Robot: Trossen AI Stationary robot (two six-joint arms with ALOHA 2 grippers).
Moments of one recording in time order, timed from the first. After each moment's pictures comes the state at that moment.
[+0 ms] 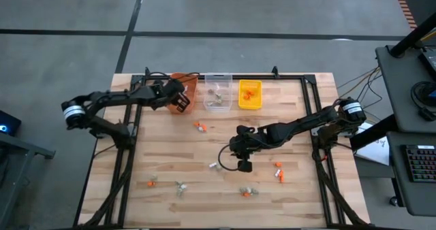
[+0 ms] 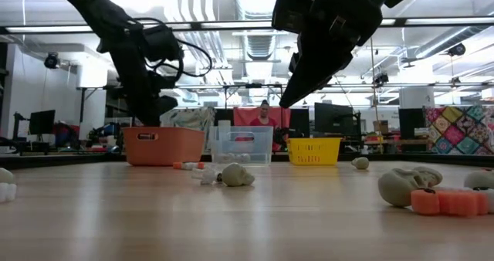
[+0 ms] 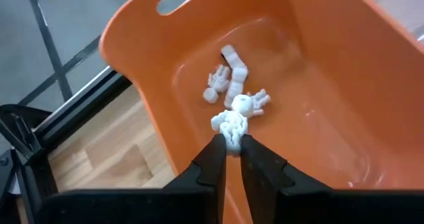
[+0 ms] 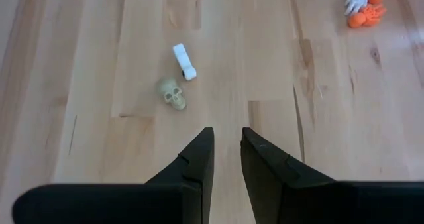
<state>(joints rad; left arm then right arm) 0.55 1.38 0.75 -0.40 -0.46 -0.20 0.18 1.67 1.07 -0.29 0.03 0.18</state>
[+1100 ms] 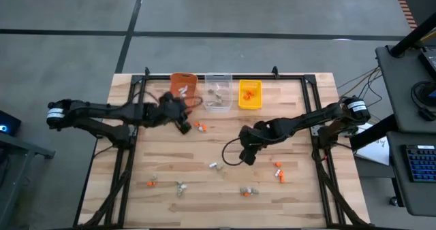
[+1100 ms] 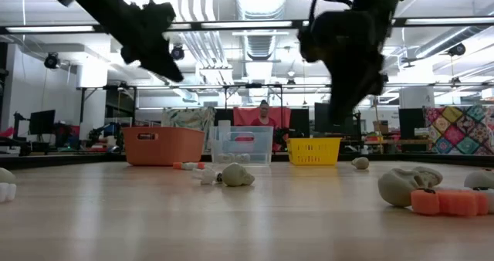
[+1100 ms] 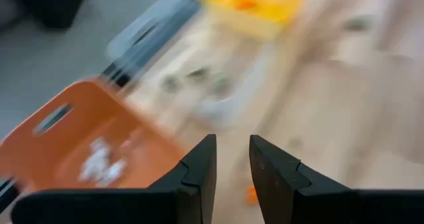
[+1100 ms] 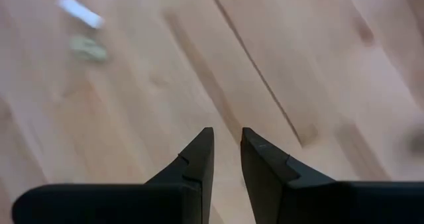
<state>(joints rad) 0.06 1.12 0.75 -0.35 -0.49 -0.24 0.13 1.62 1.07 -0.63 0.04 0.68</state>
